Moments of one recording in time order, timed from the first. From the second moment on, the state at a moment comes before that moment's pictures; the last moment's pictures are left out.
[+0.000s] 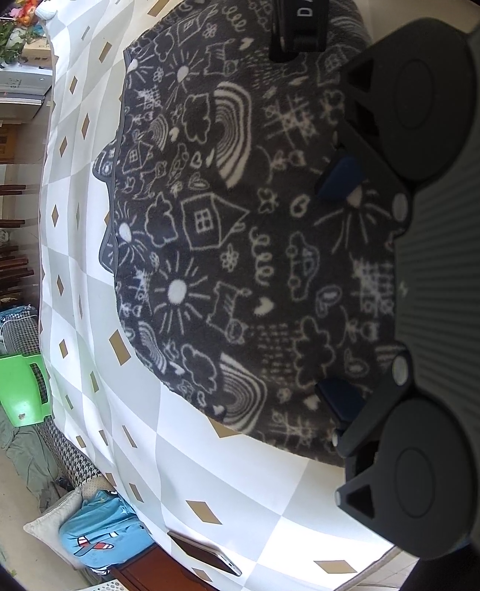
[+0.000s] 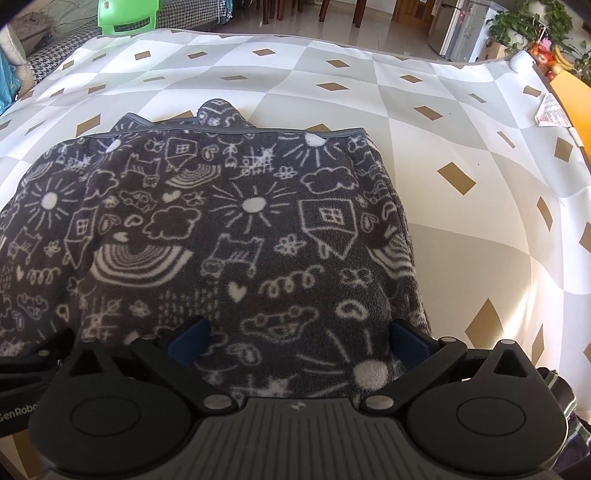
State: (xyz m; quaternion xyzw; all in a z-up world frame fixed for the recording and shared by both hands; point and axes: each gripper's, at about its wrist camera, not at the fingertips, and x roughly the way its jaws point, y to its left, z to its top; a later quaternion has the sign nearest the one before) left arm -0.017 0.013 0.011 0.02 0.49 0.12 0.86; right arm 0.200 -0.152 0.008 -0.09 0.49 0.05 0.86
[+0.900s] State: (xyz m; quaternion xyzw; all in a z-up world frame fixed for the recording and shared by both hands) left arm -0.028 0.019 0.028 0.02 0.47 0.15 0.87; right arm 0.198 -0.158 0.007 -0.08 0.48 0.06 0.87
